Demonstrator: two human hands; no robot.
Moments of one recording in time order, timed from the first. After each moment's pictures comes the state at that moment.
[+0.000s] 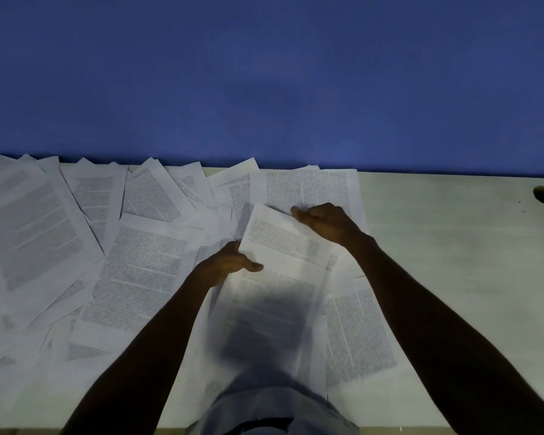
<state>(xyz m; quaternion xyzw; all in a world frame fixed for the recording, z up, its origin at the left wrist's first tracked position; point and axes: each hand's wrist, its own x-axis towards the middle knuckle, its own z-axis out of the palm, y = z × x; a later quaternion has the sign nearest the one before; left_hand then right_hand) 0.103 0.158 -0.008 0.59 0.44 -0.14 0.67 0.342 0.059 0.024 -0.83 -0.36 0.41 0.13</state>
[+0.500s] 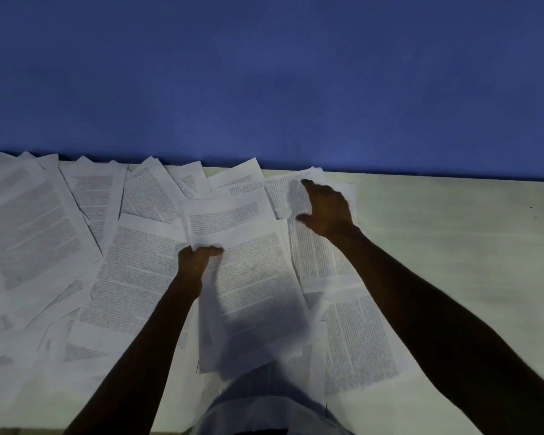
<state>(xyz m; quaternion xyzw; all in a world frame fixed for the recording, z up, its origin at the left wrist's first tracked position) 0.061 0.171 -0.025 0.35 0.67 0.16 0.64 0.354 0.091 0.004 -0.84 -0.51 0.19 0.02</state>
